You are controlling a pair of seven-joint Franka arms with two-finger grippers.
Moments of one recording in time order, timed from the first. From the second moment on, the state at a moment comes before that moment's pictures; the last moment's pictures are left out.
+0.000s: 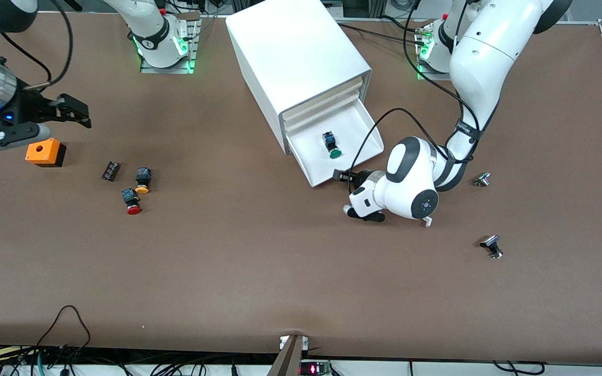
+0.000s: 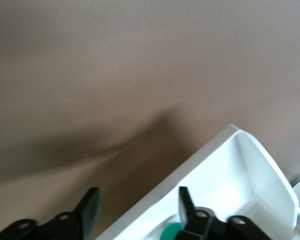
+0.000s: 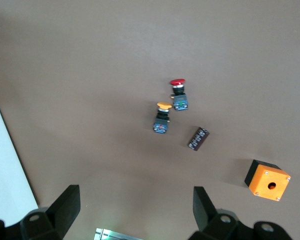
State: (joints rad) left arm -0.21 0.75 -0.27 -1.53 -0.47 1.94 -0.09; right arm 0.09 0.02 0.00 -1.69 0.01 1.59 -0.19
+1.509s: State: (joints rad) left arm -0.01 0.43 -0.18 -1.42 -0.08 1.78 -0.44; right arm 0.58 0.26 0.01 -1.48 0.14 1.73 0.39
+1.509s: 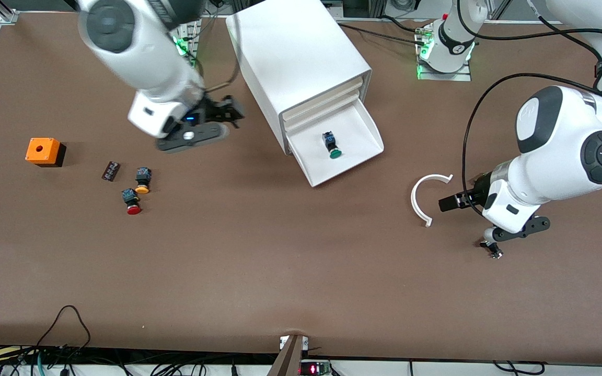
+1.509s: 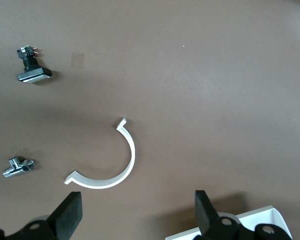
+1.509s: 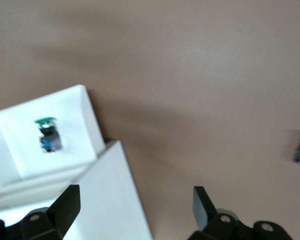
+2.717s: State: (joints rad) left arm 0.00 0.43 -0.20 -1.42 0.01 1.74 -0.46; right arm 0.96 0.75 0.00 -1.24 -0.09 2.00 0.81
